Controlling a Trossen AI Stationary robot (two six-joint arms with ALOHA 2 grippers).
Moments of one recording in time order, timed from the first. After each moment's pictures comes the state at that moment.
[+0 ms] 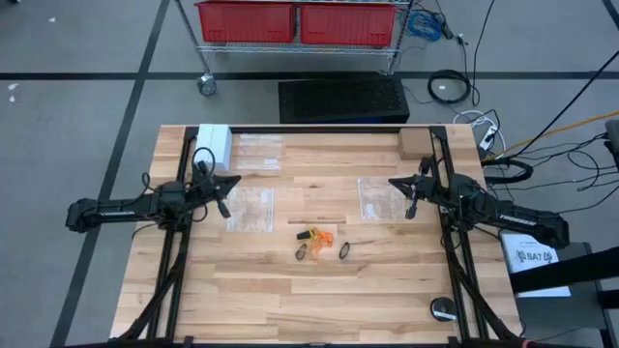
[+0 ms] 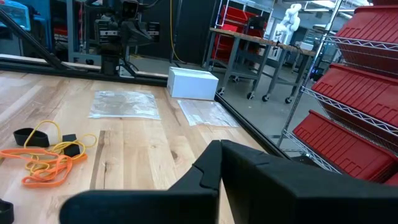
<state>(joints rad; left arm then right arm) 0.09 0.10 0.01 0.06 -0.40 0.11 -0.30 0.07 0.01 0.02 0.05 -0.20</state>
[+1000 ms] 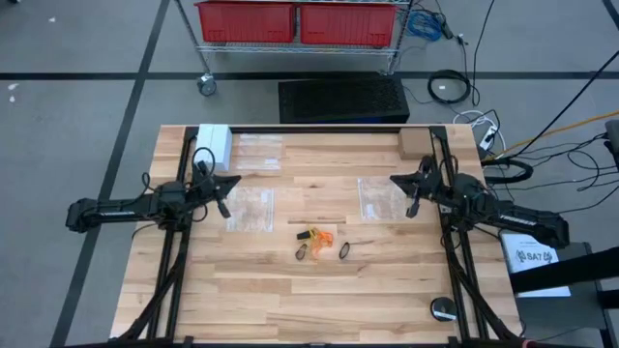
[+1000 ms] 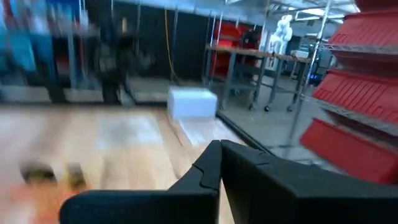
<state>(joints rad) 0.09 0.10 0.01 0.06 -0.40 0.11 -0.29 0.07 0.01 0.13 0.04 -0.01</state>
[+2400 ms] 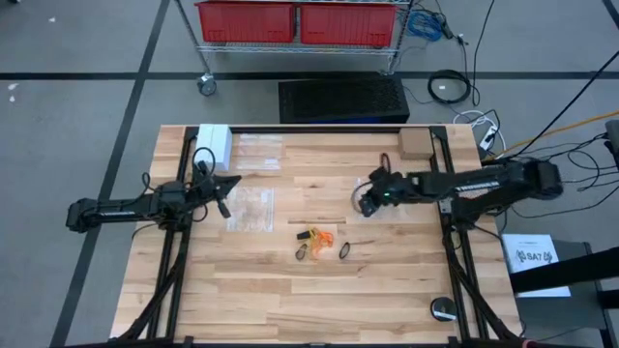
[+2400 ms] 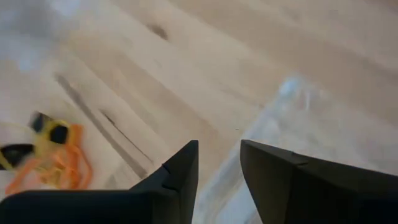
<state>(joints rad) 0.09 0.10 0.01 0.06 -0.40 0.11 -0.10 1.25 0.66 -0.39 0.24 0.81</state>
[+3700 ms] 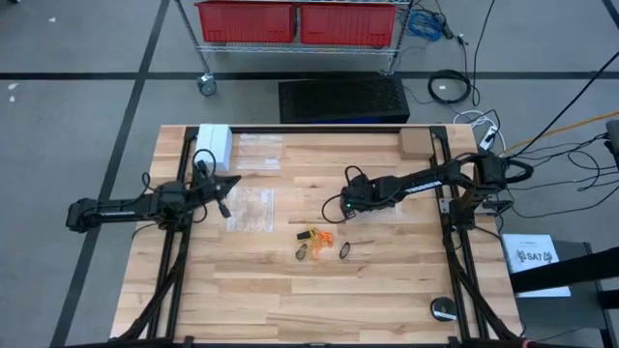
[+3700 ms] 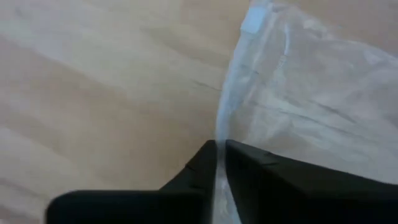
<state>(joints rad) 0.09 0.10 0.01 0.07 -0.40 0.22 -0.07 1.72 0.92 -0.58 0.32 0.99</state>
